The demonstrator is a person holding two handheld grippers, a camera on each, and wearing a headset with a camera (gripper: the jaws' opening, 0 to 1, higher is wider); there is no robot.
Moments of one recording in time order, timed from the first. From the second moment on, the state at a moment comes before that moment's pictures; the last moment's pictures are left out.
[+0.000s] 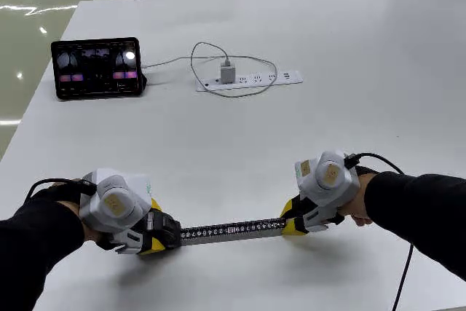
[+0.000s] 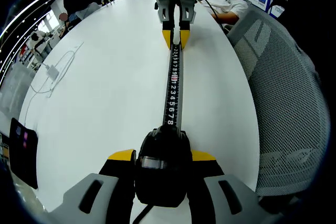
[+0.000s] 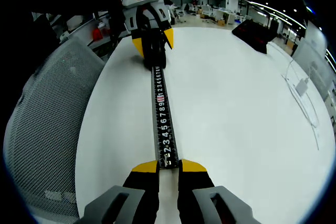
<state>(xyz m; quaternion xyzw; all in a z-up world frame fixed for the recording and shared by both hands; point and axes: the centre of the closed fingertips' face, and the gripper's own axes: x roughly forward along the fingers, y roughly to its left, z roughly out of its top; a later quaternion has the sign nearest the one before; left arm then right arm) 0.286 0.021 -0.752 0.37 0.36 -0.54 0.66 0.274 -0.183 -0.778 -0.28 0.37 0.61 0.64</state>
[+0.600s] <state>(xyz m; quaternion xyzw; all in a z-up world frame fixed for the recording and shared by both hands) 0.285 0.021 -0.753 0.37 0.36 -0.54 0.66 0.275 -0.195 -0.778 -0.28 0.38 0.61 0.64</state>
